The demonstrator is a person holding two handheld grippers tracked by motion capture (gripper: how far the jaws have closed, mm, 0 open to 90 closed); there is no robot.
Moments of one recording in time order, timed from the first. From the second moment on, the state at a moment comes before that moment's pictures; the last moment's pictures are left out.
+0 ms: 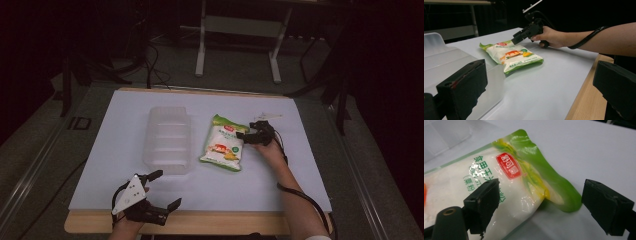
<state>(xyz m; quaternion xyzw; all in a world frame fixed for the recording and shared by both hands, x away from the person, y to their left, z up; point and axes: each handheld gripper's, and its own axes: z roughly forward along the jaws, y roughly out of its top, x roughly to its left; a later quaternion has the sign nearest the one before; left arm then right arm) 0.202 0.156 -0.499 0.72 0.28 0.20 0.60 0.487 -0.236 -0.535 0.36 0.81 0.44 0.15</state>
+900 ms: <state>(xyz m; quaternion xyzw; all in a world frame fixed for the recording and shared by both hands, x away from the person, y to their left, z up) 0.202 0.153 -0.500 0.73 0.27 0.20 0.60 0.489 -0.221 -0.535 0.37 0.83 0.40 0.10</state>
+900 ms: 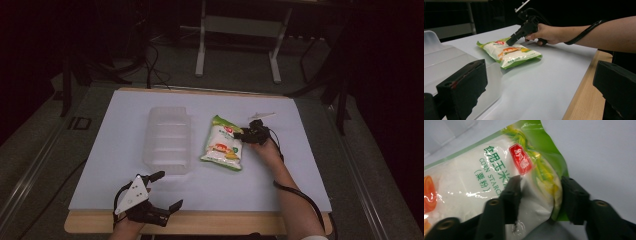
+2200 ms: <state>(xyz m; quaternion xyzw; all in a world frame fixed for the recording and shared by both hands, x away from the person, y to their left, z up) 0.203 0.153 -0.499 0.73 0.27 0.20 0.60 0.428 -0.212 -0.456 0.30 0.82 0.46 0.18</state>
